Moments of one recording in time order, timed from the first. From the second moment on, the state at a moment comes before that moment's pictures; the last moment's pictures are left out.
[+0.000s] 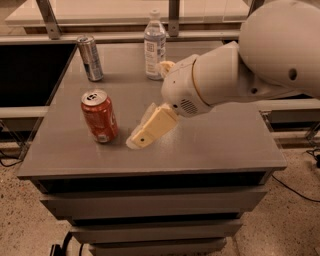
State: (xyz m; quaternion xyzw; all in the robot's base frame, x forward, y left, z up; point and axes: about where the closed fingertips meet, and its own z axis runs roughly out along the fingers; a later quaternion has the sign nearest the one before) arm 0.476 0.030 0.939 -0.58 0.68 0.18 0.42
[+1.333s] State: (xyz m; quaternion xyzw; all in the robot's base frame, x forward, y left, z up) arm 0.523 0.116 0.891 -0.57 0.63 0.29 0.45
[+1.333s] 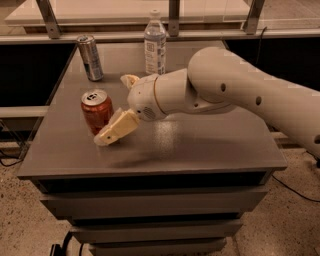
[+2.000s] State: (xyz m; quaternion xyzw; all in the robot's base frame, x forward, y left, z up) arm 0.528 0.155 0.874 -0.57 0.59 0.36 0.45
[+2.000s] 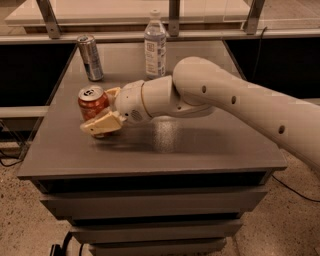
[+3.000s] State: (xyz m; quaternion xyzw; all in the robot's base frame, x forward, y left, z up) arm 0.529 0.106 0.907 -0.56 0.61 0.32 0.45
